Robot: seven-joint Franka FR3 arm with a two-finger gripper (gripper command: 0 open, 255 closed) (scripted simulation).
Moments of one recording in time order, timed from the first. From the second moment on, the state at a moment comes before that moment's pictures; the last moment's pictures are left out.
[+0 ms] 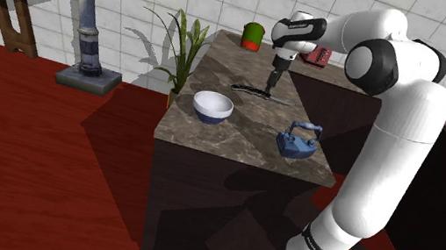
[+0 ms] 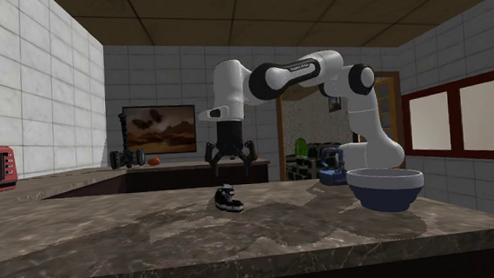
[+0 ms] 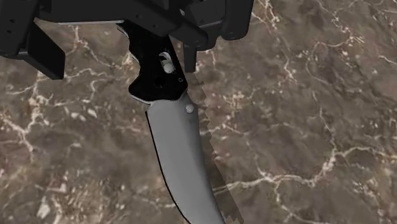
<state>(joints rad) -0.09 0.23 -0.51 -1.70 0.12 1.93 -0.92</state>
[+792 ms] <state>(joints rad) -0.12 0.33 -0.50 -1.69 0.17 2.01 -0.98</state>
